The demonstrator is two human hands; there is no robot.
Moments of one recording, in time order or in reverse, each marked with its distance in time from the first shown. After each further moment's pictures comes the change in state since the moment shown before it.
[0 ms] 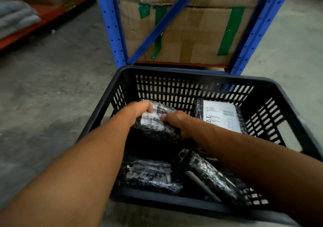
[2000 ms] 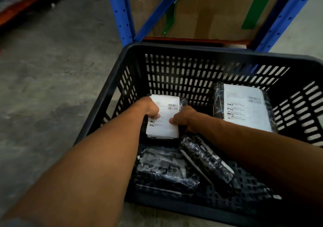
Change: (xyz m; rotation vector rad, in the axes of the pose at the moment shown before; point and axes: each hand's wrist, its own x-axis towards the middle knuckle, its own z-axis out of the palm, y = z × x) left_hand 0.039 -0.024 0.011 0.725 0.126 -0.028; right_hand 0.040 0.026 0.029 -0.224 0.052 0.053
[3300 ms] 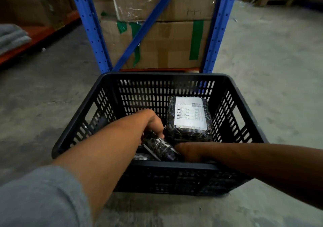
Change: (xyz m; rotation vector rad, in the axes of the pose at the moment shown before) left_hand -0.104 0.092 0.045 0.319 -0.389 0.019; right_hand -0.163 0.104 -0.085 -0.854 -0.257 -0.407
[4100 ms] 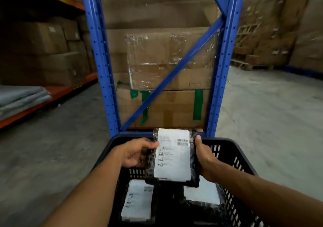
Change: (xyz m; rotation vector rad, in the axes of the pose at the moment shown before) left_hand -0.051 -0.058 -0.095 -1.052 0.121 0.652; right_hand 0.038 0.011 -0.129 1.495 0.730 0.144
